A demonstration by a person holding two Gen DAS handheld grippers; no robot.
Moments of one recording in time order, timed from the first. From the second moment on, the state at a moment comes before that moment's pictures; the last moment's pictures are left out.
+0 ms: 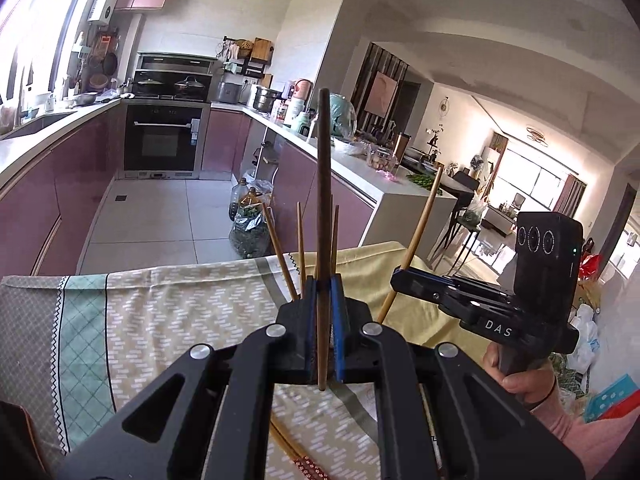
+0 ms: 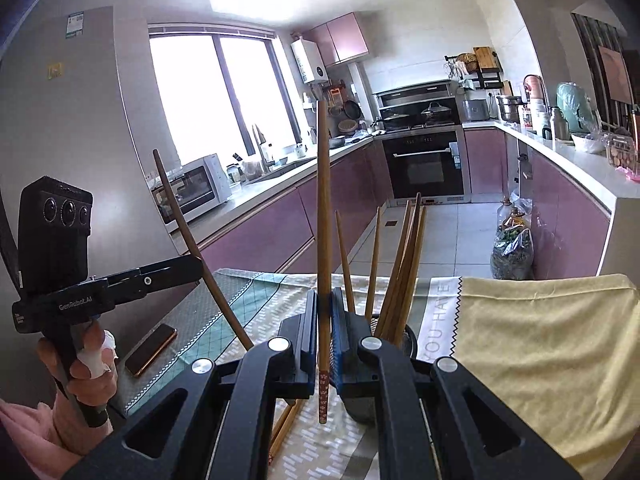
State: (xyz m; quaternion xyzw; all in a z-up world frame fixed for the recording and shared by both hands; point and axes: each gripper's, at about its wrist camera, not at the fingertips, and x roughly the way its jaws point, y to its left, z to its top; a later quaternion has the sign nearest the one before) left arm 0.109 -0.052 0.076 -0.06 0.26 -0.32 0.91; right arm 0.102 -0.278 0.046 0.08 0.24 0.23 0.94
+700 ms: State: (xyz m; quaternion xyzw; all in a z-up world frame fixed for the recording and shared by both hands) left arm 0.141 -0.111 0.085 0.00 0.27 -0.31 0.91; right arm 0.134 -0.285 0.044 0.09 0.24 0.21 0.94
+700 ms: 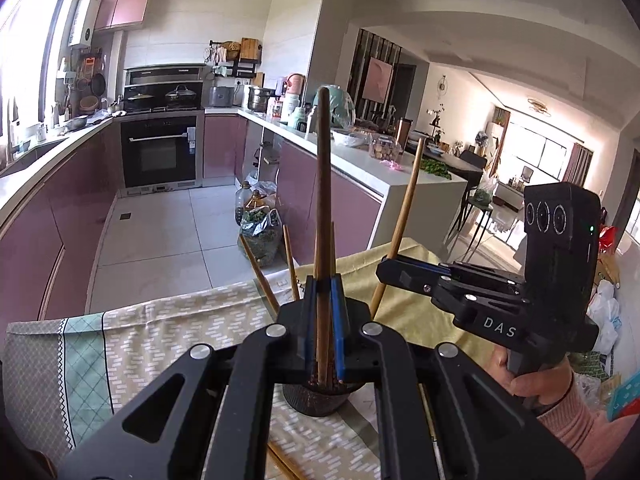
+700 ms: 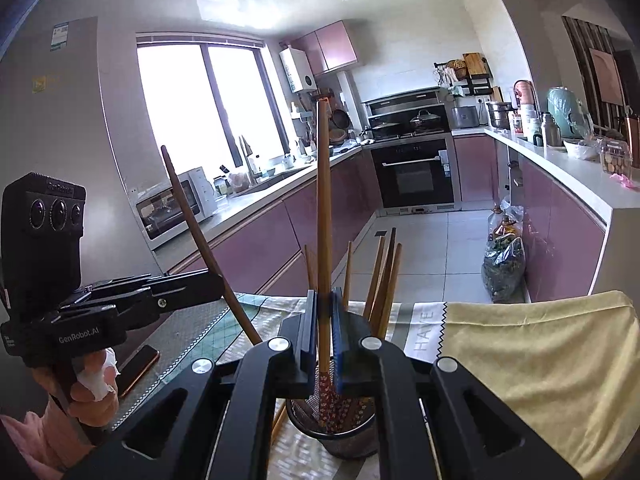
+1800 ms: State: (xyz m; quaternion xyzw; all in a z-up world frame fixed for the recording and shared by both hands) left arm 0.182 -0.106 0.014 0.00 0.36 -0.29 0.89; right arm 0.166 -0.272 0.004 0.08 0.31 0.18 0.93
